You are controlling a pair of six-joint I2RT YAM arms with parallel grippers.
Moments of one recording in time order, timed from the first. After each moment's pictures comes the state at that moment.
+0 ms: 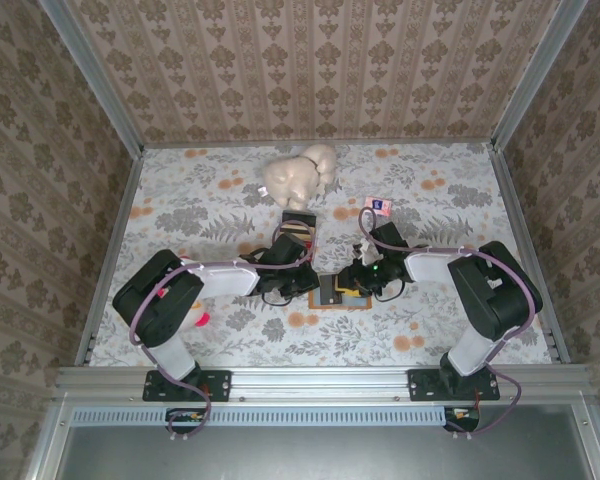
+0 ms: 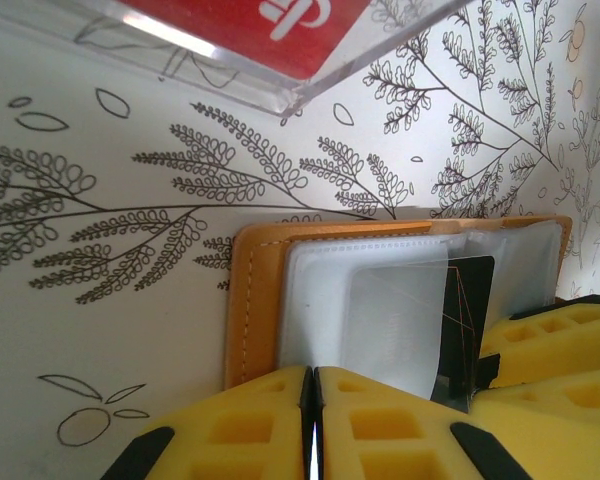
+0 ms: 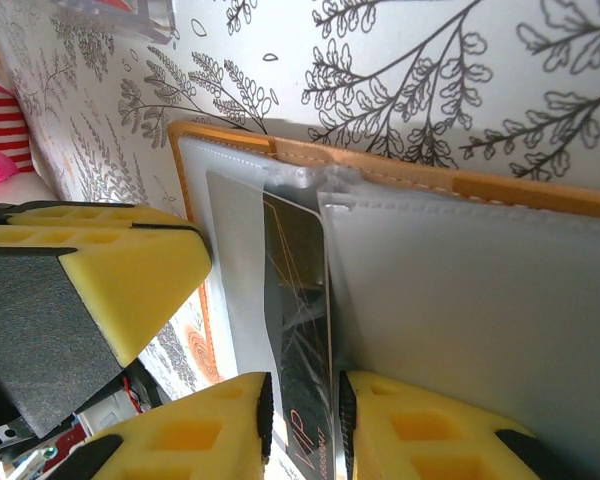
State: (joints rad) left arm -0.84 1.69 0.79 -0.04 0.27 -1.04; right arm 0.41 1.68 0.71 -0.14 -0.72 0.68
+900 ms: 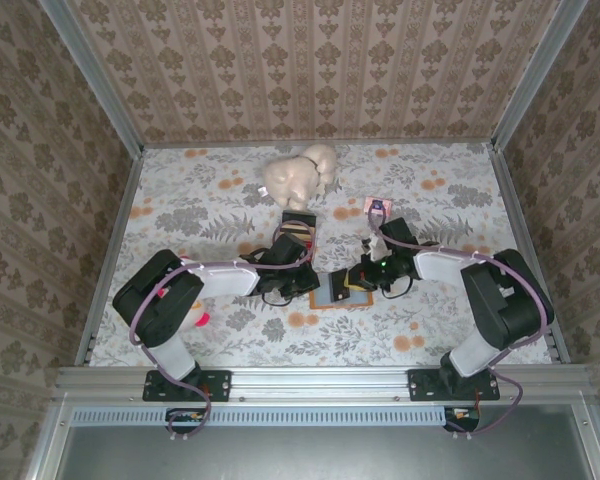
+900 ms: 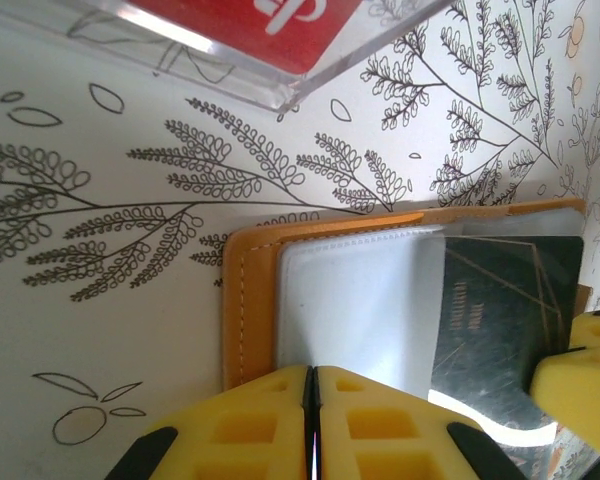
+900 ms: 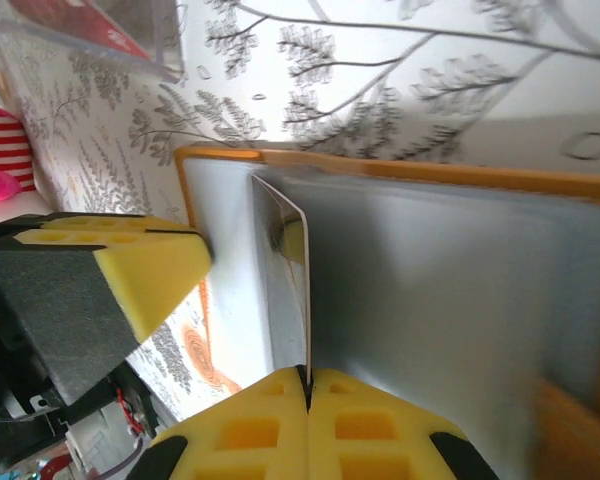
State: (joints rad) left arm -0.83 1.69 0.79 -0.04 0.27 -1.04; right arm 0.33 1.59 0.71 -0.25 -0.69 0.62
